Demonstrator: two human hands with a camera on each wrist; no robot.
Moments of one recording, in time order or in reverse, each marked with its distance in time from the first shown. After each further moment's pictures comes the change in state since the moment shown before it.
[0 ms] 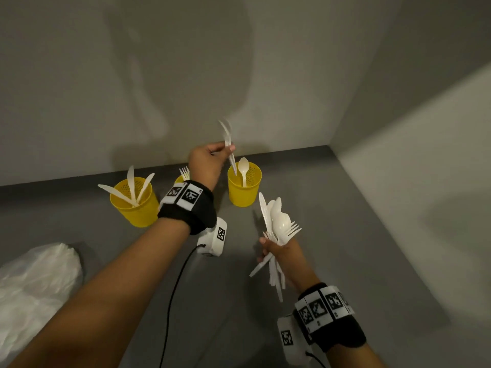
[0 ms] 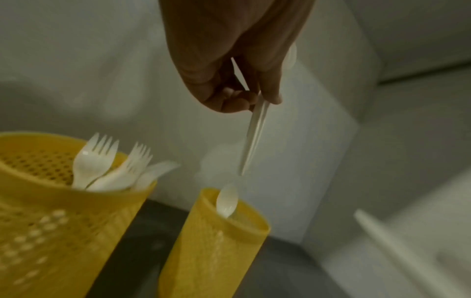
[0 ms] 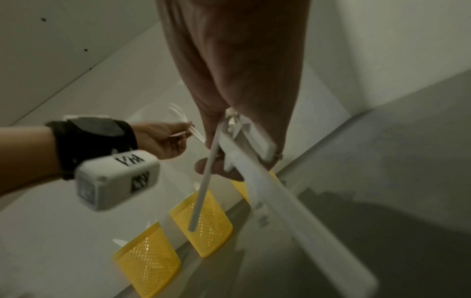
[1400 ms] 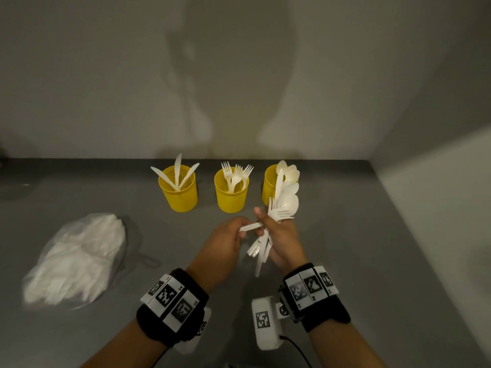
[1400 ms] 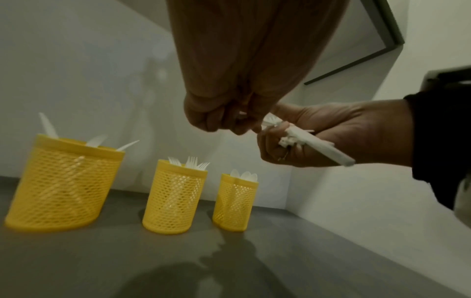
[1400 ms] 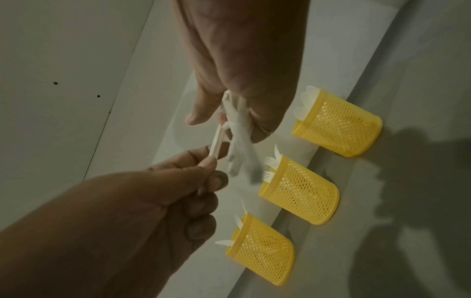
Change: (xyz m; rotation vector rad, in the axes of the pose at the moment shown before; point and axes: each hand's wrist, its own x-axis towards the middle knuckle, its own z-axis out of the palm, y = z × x) left_hand -0.142 -0.063 -0.077 0.431 -0.326 0.241; right_hand 0.009 -0.016 0.086 0.348 -0.129 -0.089
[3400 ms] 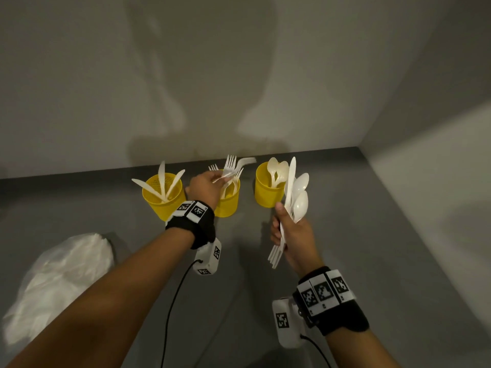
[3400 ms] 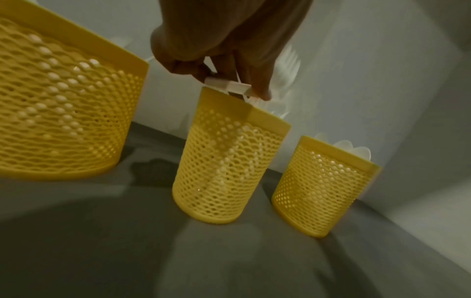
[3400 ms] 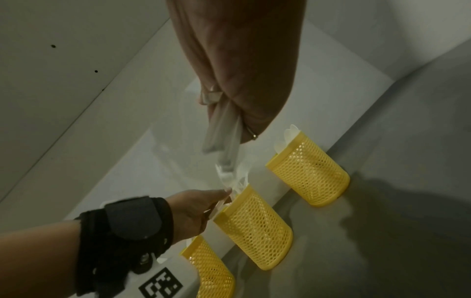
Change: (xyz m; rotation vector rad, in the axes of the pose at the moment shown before) left_hand 0.143 -0.069 -0.015 0.063 0.216 -0.475; right_hand 0.008 -0.016 -0.022 -0.120 0.075 -0.071
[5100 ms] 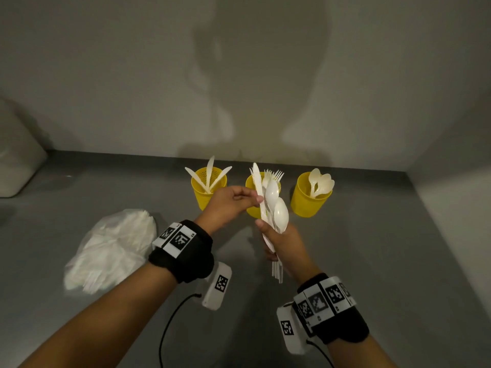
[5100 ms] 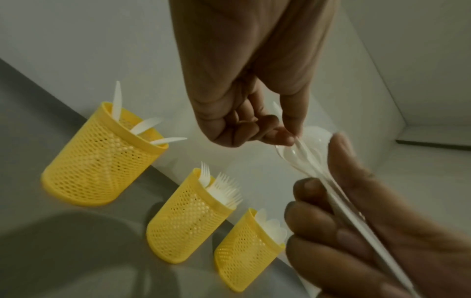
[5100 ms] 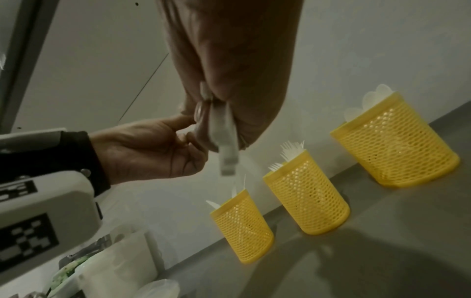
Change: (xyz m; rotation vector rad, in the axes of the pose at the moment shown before) left_hand -0.088 0.015 -0.083 -0.483 -0.240 -0.037; right_hand -0.015 0.029 0.062 -0.347 -0.232 0.114
